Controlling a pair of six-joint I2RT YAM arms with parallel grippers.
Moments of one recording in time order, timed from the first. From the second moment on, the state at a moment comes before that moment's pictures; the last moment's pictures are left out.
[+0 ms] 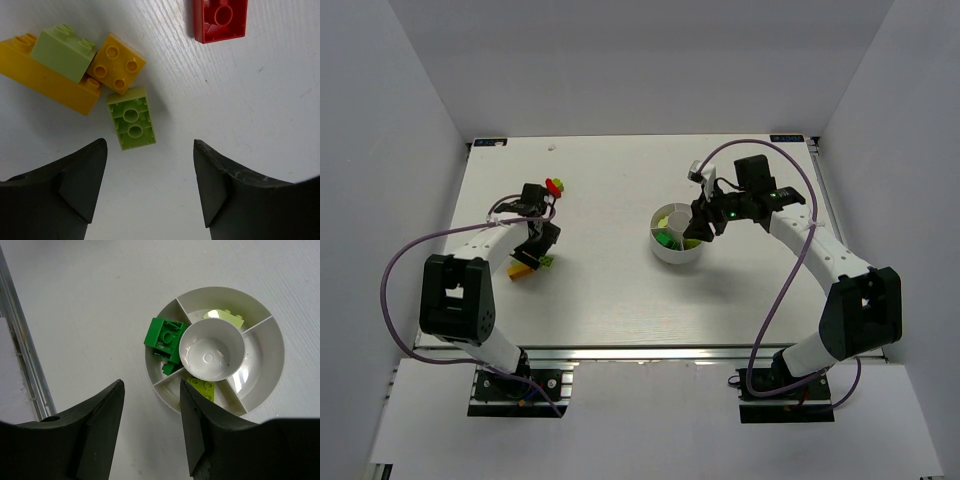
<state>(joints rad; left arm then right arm) -0.15 1.59 1.05 -0.72 -0.30 -1.20 0.35 1.49 1.21 -0.55 -0.77 -0.44</state>
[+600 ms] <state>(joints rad) -0.14 1.68 1.05 -0.71 -0.30 -1.20 0.35 1.49 1.21 -0.53 -0.74 -0.44</state>
